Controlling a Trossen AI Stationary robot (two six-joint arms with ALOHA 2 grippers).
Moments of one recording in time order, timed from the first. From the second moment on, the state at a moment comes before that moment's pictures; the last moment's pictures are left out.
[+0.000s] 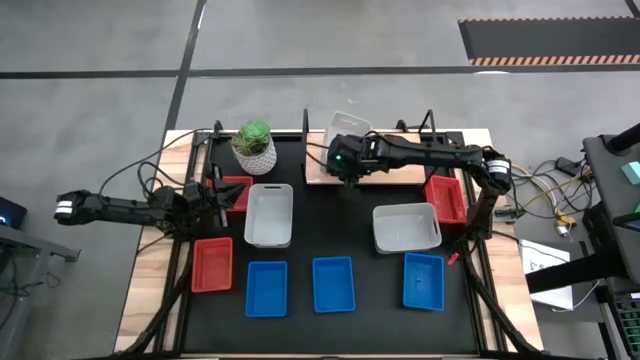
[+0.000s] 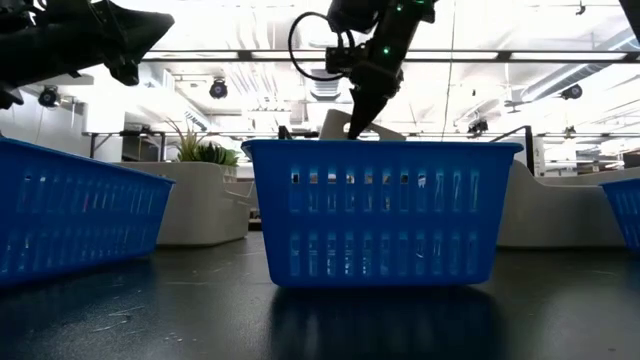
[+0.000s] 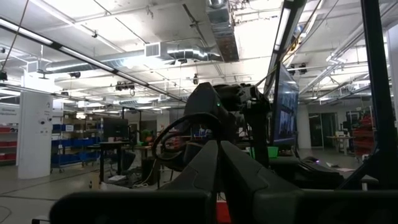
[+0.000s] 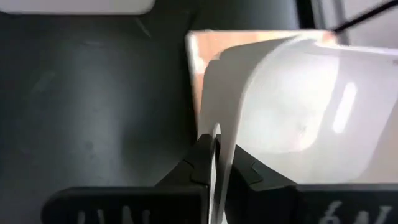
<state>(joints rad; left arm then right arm) 0.01 0.48 0.01 0.91 -0.22 0.14 -0.25 1.82 1.60 -0.85 0.10 -0.22</state>
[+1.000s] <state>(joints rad) 0.01 0.48 0.01 0.91 -0.23 0.15 -0.25 1.82 1.52 -0.80 0.19 -0.36</state>
